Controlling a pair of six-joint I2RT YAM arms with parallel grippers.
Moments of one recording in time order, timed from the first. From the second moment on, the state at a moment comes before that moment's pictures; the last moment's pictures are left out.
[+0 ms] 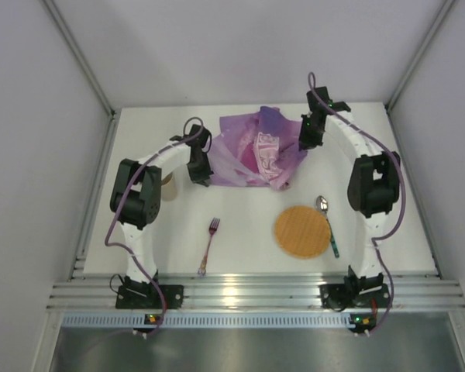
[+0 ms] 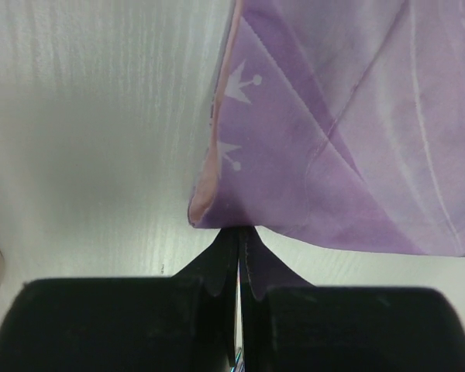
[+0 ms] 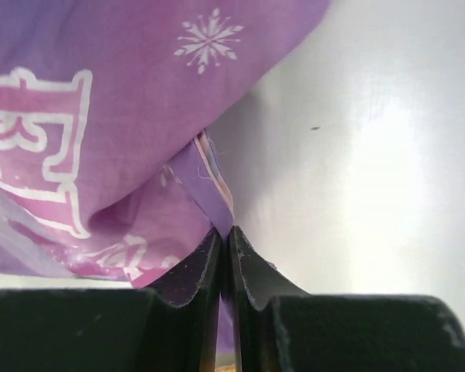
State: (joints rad) left arm -0.33 2.04 1.48 -0.68 0.01 -0.59; right arm 0.24 2.13 1.88 -0.84 -0.04 0.41
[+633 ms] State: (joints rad) left arm -0.31 2.03 1.47 -0.70 -0.06 -0.61; right arm -0.19 2.06 1.64 -1.12 0.43 0.66
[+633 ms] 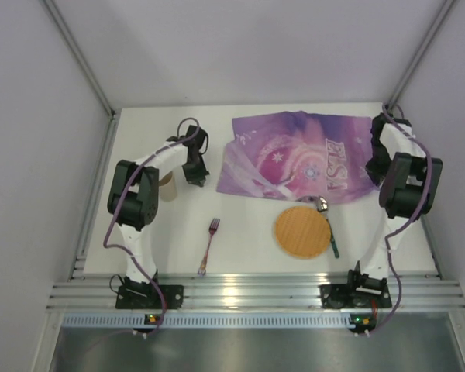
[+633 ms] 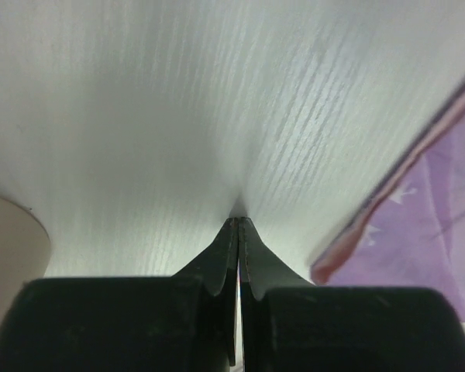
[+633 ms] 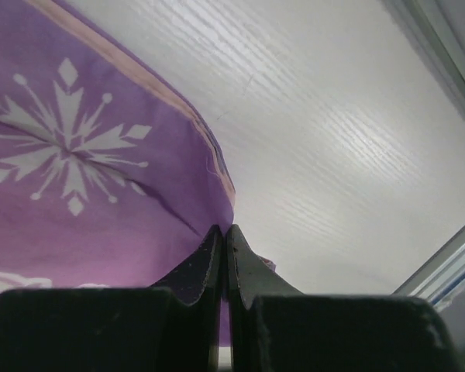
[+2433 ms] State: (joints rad) left arm -0.32 2.74 2.52 -0.42 0.15 -0.76; right arm 0.27 1.58 1.37 -1.12 0.16 0.53
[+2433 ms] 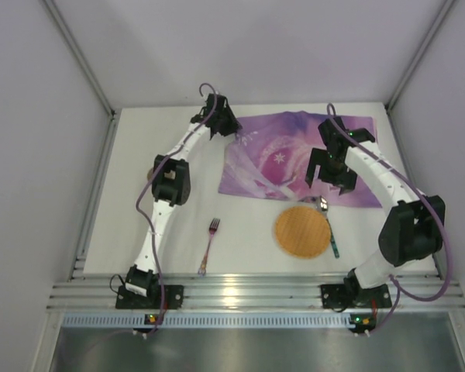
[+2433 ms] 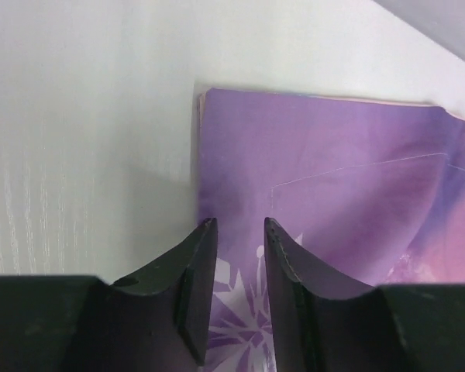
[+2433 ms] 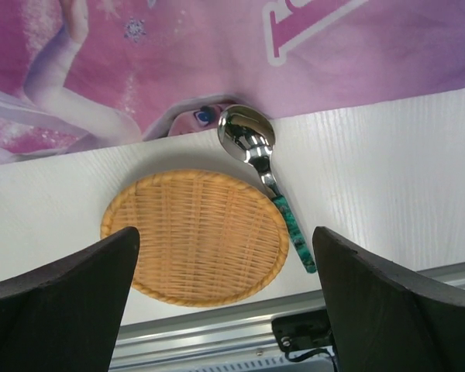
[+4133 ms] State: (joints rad) left arm -0.33 2.66 2.35 -0.38 0.19 -0.80; right arm 0.27 1.47 1.35 -1.14 0.10 0.51
